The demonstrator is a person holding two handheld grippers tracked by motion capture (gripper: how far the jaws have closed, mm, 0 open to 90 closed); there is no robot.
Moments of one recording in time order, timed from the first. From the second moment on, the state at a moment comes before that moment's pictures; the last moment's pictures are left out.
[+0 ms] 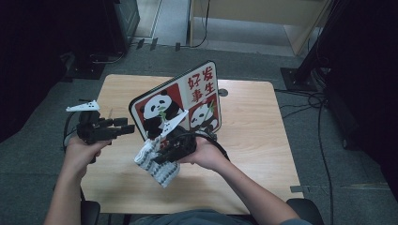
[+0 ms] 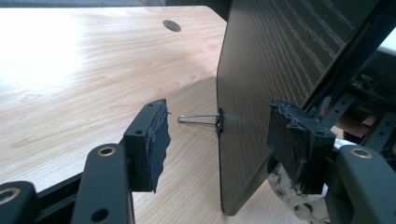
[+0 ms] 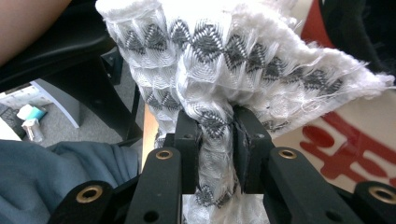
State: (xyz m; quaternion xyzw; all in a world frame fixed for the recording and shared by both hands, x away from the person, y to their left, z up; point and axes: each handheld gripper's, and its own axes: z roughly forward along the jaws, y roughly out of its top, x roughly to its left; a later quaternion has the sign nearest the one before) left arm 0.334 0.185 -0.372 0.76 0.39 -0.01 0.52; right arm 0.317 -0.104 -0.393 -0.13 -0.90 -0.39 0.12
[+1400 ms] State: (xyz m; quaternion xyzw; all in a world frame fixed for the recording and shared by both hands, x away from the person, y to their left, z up) left arm 0.317 0.220 -0.364 0.74 0.41 0.01 0.53; right arm 0.334 -0.044 -0.287 -0.06 -0.90 -0.43 0.09
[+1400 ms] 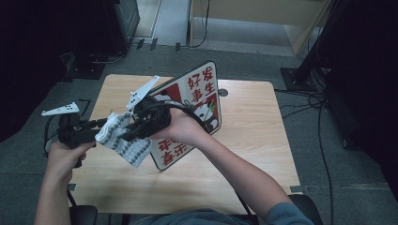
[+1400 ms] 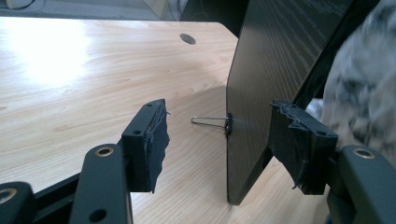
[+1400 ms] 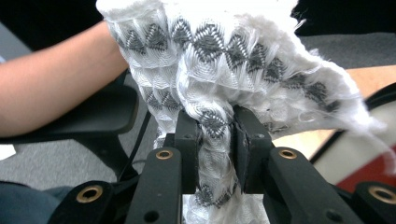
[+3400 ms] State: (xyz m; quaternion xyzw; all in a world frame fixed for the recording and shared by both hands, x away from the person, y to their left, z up) left arm 0.320 0.217 -0.366 0.74 0.41 0.01 0.54; right arm 0.347 -0.071 -0.293 -0.15 -0.89 -0.43 0.08
